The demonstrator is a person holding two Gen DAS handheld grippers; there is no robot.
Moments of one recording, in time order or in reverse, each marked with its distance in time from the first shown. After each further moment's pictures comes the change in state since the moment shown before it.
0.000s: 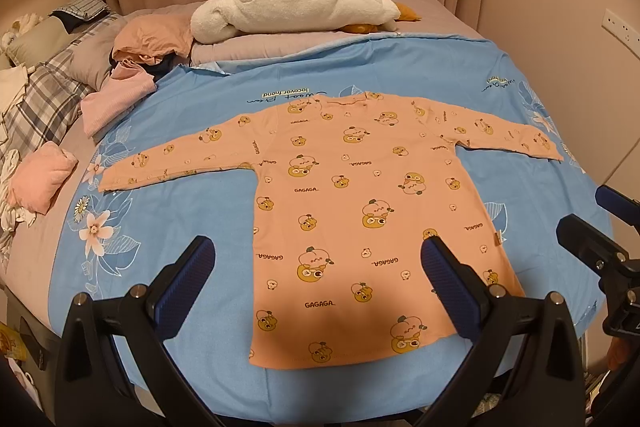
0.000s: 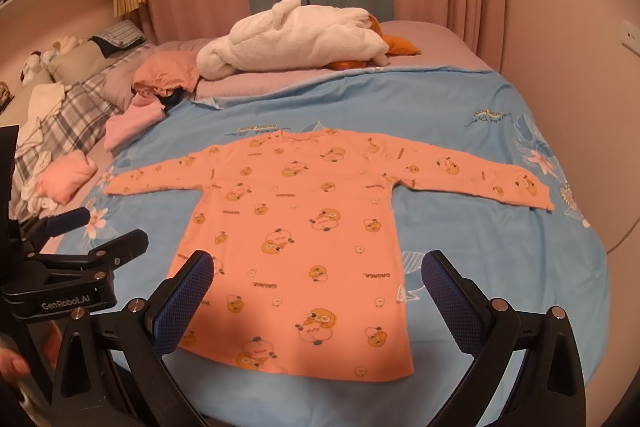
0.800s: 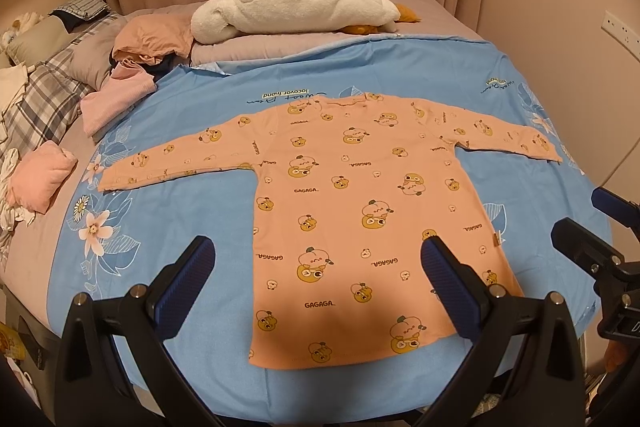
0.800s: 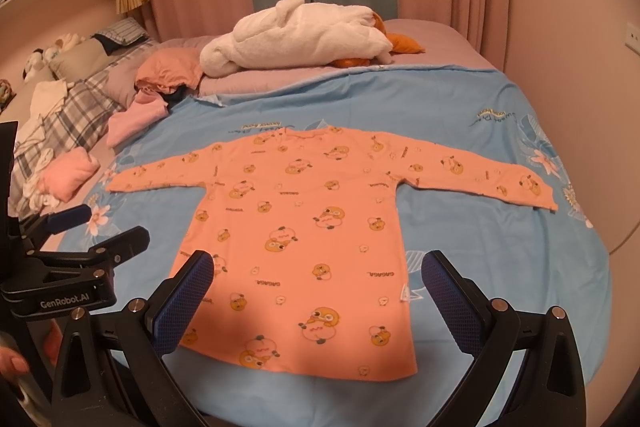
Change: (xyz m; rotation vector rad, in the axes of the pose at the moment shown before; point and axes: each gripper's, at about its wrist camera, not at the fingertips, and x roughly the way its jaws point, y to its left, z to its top) left arm 0.002 0.001 0.003 -0.007 0.001 -0.001; right arm 0.002 0.002 -0.002 -0.009 0.004 0.008
